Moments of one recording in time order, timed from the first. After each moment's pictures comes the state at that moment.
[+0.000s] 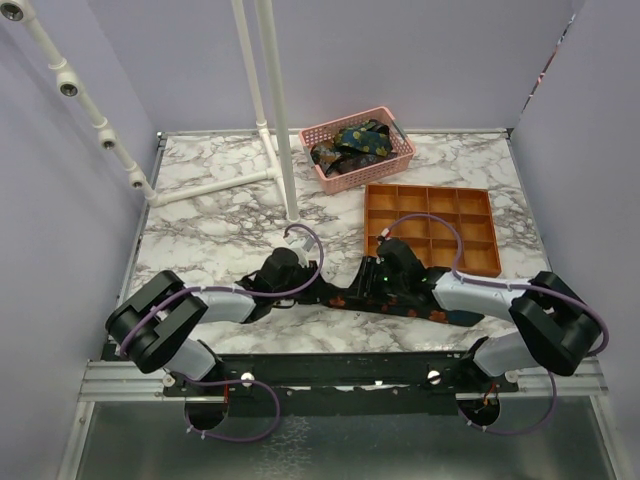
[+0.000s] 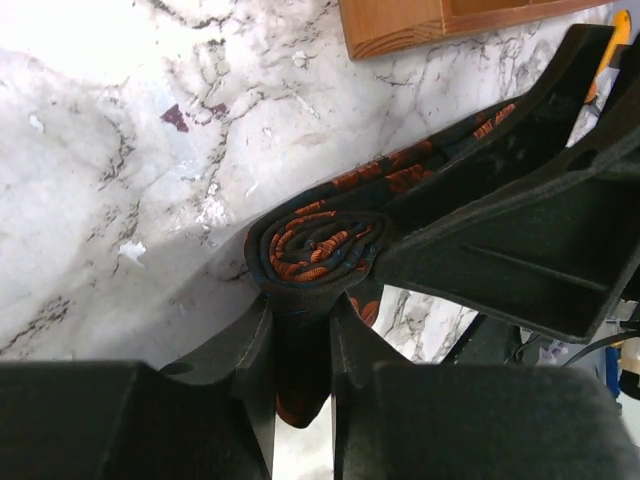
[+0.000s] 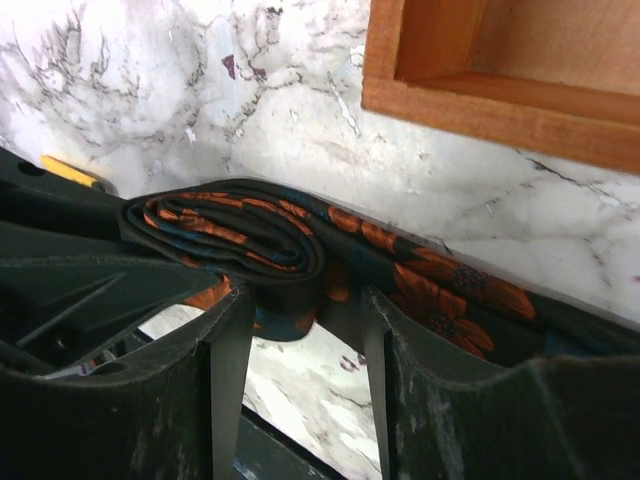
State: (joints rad) left arm -0.75 1.47 0.40 0.50 0.28 -0.79; right arm 0.76 1.42 0.55 0.05 -0.15 0.89
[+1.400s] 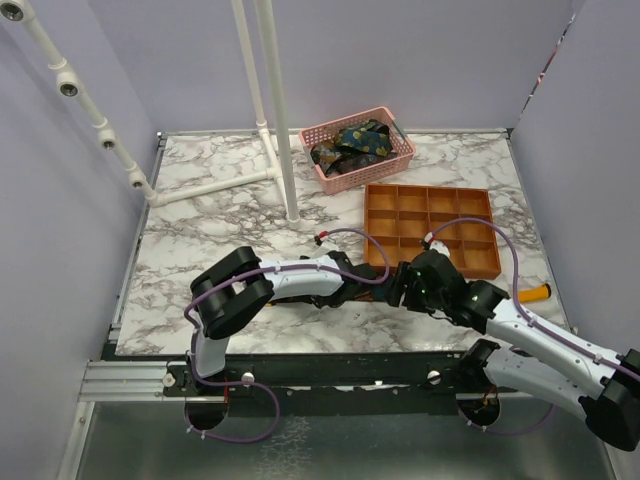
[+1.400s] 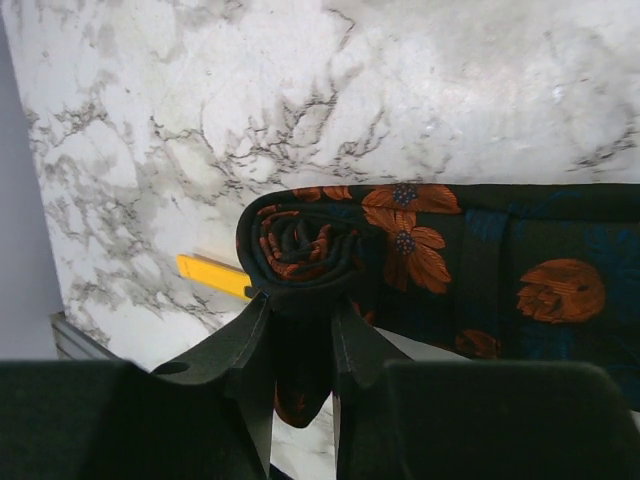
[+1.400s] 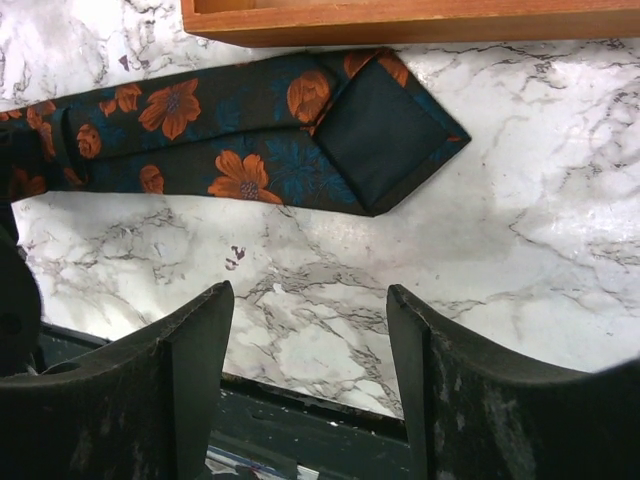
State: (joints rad) left arm -1.09 1.91 1.21 -1.15 -0.81 -1.00; right arm 0.76 0.89 0.54 -0.53 0.15 0.84
